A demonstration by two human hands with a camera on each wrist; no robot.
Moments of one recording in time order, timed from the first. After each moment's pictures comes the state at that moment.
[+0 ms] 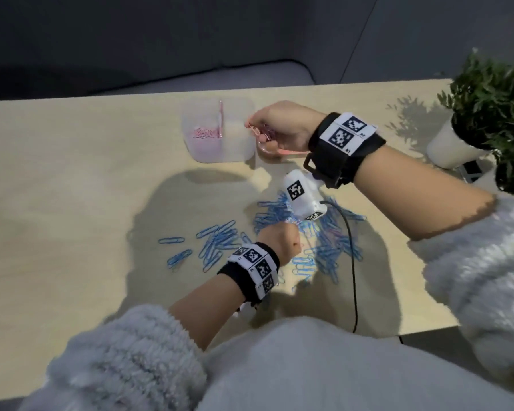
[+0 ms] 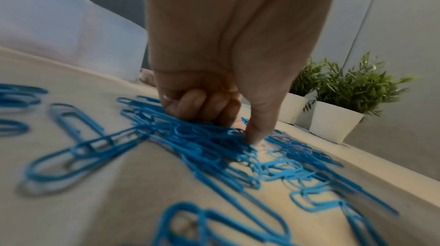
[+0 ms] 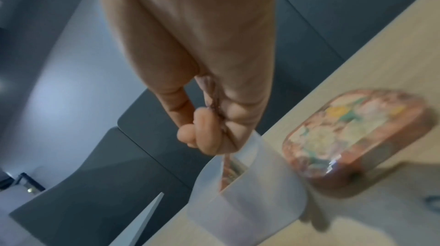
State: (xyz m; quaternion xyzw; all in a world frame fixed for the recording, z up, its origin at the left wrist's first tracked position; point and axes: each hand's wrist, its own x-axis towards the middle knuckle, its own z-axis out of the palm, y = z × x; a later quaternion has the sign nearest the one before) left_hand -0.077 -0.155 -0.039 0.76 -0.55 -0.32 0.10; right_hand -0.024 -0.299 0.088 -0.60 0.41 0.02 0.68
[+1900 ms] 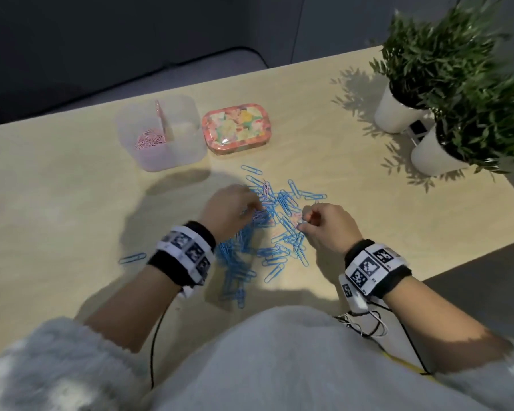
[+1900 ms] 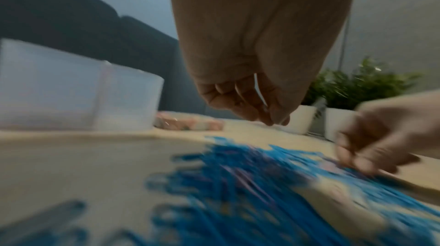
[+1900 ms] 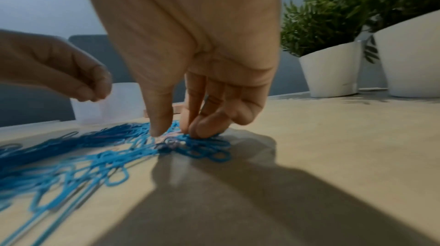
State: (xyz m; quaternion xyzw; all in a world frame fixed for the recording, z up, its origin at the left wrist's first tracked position) left_hand -0.031 -0.173 -0.004 0.67 -0.69 -0.23 0.16; right_hand -0.248 -0.247 -0.016 -0.79 0.52 0.01 0.33
